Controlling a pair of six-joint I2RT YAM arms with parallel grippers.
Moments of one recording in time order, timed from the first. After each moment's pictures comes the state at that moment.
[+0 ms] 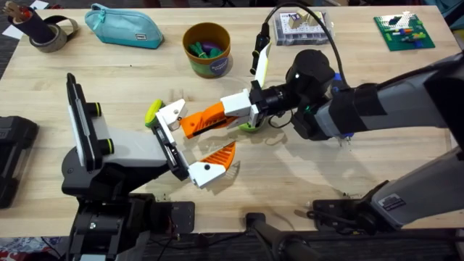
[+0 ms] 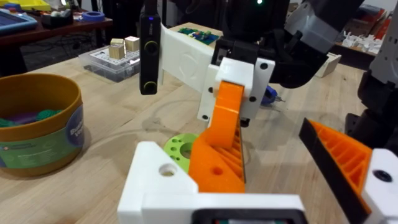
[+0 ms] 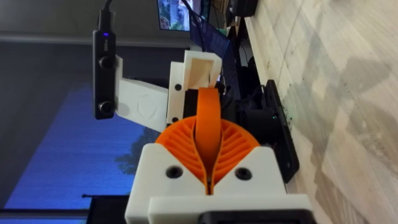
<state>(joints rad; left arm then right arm) -0.03 -0.01 0.00 -0.08 1.02 -0.05 0.57 1.80 0.58 1.22 -1.24 1.50</state>
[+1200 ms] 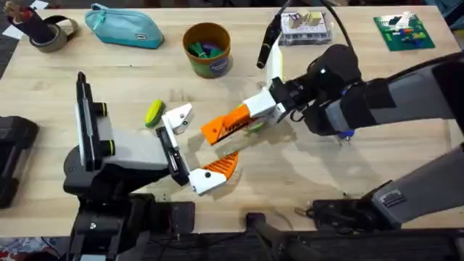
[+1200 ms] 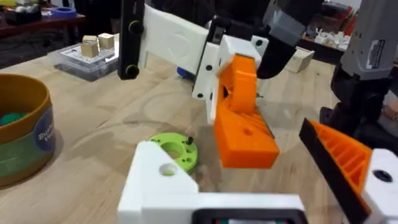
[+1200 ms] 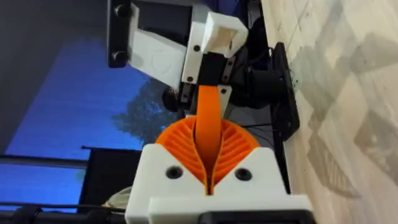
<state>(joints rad) -0.03 0.00 0.01 -0.10 1.10 -0.05 0.45 1.80 0.56 1.44 -1.53 1.63</state>
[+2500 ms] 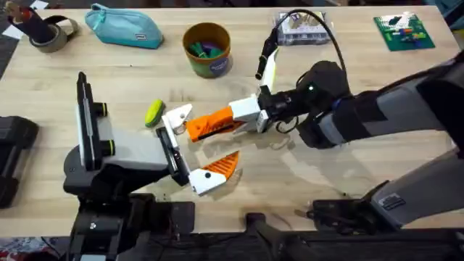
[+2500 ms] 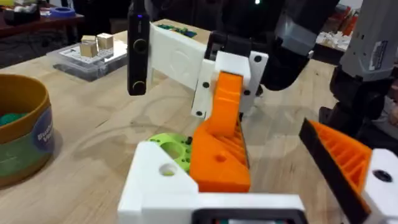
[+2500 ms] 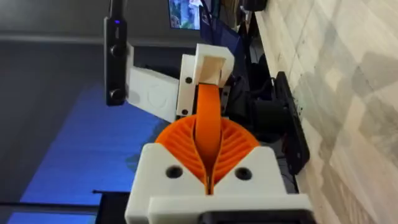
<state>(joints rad) -0.03 0.00 0.01 -0.10 1.11 -0.05 0.56 1.80 0.49 1.44 -1.25 1.64</state>
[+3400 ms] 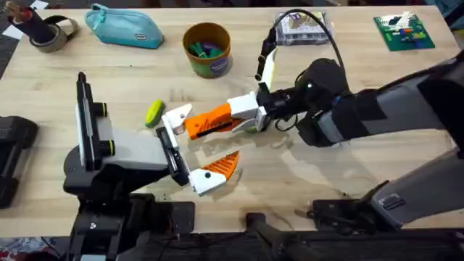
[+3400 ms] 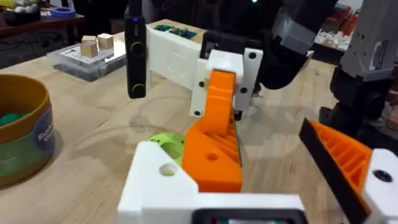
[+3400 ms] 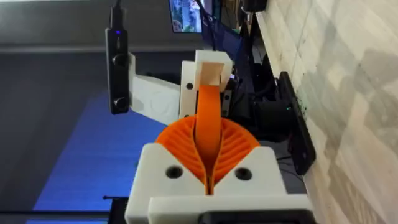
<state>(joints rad) -0.03 0.00 0.01 -0.10 1.11 -0.05 0.56 1.80 0.51 1.42 -1.24 1.69</state>
